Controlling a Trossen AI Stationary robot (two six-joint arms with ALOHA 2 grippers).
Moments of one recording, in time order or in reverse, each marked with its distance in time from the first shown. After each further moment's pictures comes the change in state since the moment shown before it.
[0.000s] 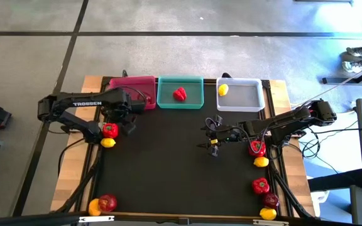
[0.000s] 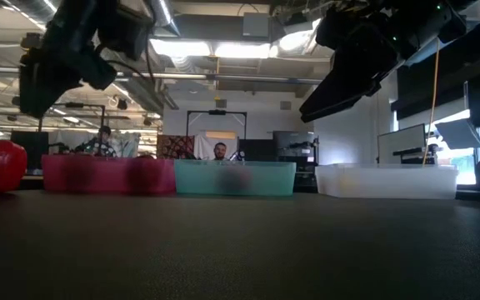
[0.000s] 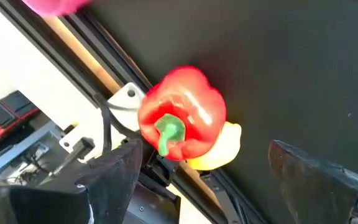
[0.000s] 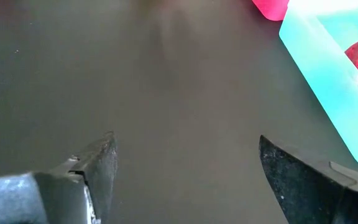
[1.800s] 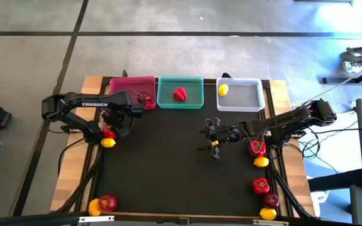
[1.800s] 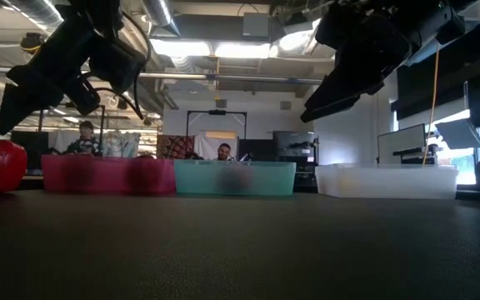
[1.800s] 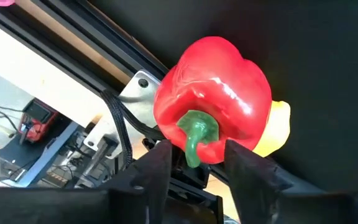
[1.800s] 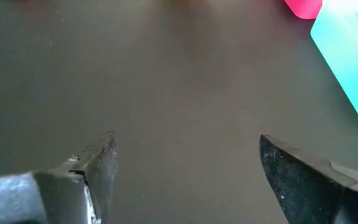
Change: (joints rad) left arm 0.055 0.058 -0.136 0.013 -0.029 0.244; right arm 0.000 0.001 0.000 0.008 -0.092 -0.019
